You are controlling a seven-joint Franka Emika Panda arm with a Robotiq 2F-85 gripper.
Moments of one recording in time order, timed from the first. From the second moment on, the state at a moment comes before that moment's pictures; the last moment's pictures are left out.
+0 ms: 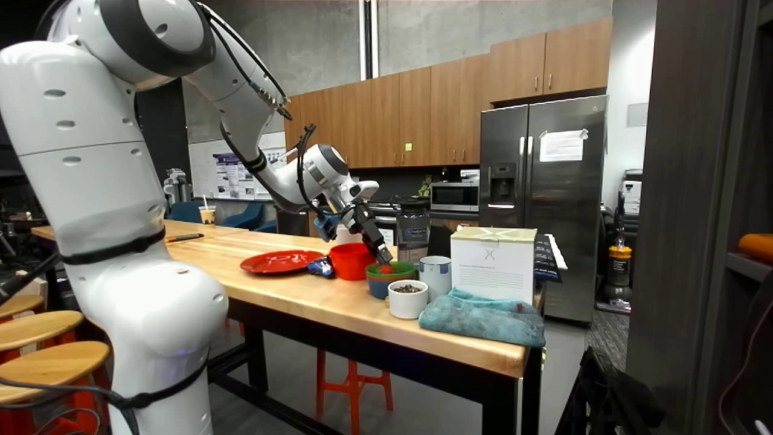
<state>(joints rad) -0.04 -0.21 0.11 -2.37 -0.71 1.97 1.26</state>
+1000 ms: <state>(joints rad) -0.04 -0.20 0.11 -2.37 -0.71 2.05 1.30</state>
